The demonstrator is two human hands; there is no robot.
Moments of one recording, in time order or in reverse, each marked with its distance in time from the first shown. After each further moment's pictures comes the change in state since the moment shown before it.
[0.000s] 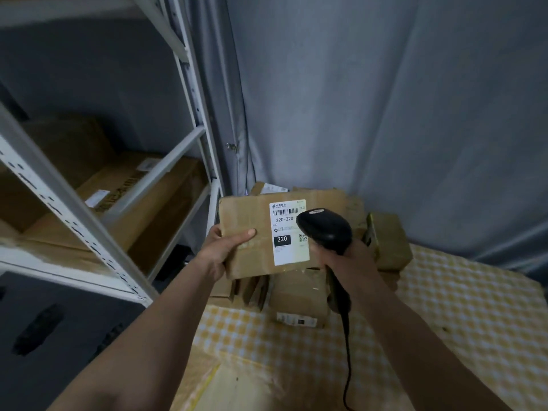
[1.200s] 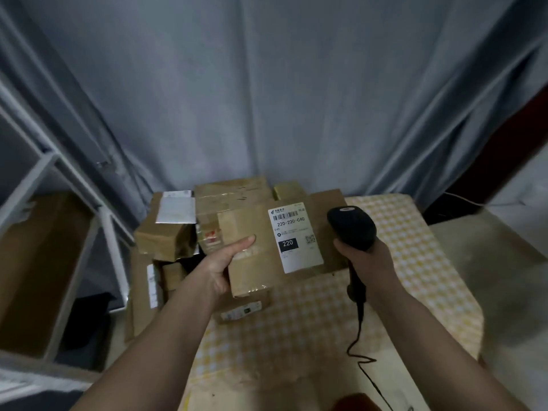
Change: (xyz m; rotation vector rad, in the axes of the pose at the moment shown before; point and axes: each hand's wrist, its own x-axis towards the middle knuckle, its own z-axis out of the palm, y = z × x) left_hand -0.023 -0.051 0.137 0.142 -0.469 -0.415; right_hand -0.070 0.070 -0.119 0.251 0.713 0.134
